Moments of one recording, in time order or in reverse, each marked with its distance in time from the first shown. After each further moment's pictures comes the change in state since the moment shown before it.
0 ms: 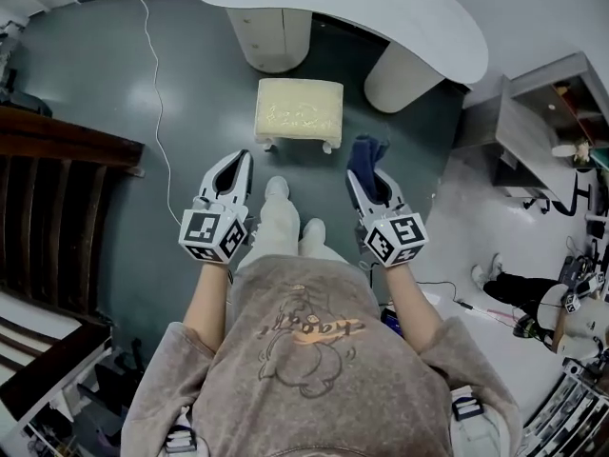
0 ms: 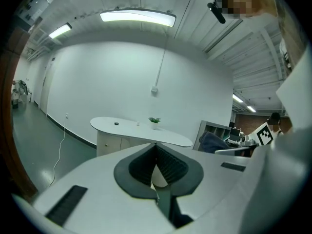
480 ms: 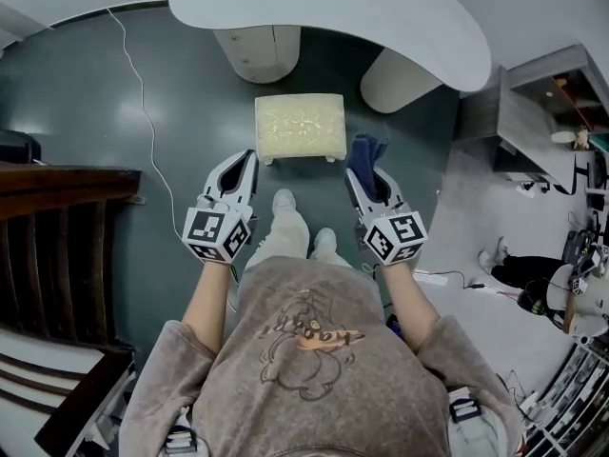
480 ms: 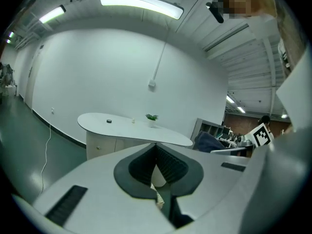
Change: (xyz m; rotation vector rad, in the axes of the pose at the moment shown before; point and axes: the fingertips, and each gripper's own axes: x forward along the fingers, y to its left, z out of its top) left arm 0.090 0.072 0.020 -0.003 0.059 -0.130; right arm 0.098 -0.021 0.019 0.044 0.000 -0.099
